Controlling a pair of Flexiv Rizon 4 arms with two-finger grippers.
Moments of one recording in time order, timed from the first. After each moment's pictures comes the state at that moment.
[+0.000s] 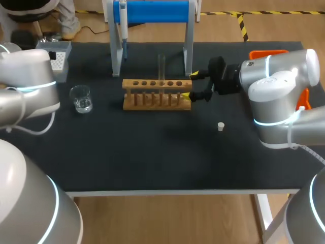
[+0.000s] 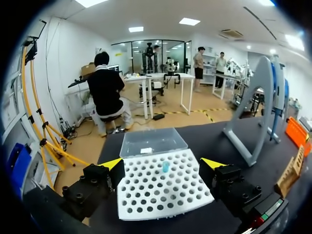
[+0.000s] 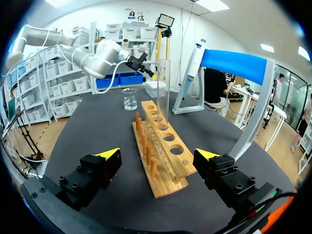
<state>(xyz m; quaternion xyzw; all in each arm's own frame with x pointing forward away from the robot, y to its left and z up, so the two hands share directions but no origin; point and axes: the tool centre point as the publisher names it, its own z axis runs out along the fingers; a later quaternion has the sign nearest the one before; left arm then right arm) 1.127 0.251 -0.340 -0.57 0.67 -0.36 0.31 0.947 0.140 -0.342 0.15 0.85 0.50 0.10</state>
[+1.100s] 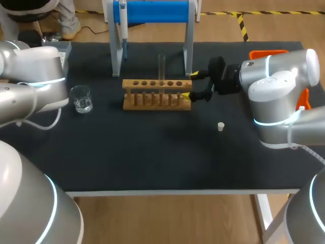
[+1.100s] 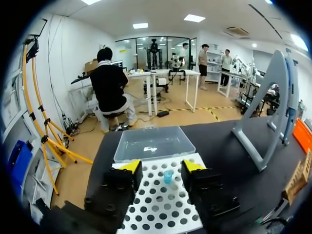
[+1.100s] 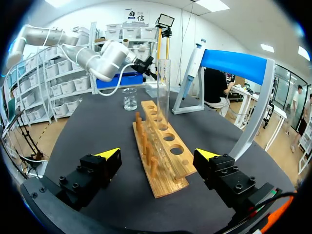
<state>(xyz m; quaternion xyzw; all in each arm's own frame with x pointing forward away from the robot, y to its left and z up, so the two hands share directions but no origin) 1.152 0.248 -0.358 -0.58 0.66 -0.34 0.32 0.947 0.140 -0.342 0.15 0.85 0.50 0.10</state>
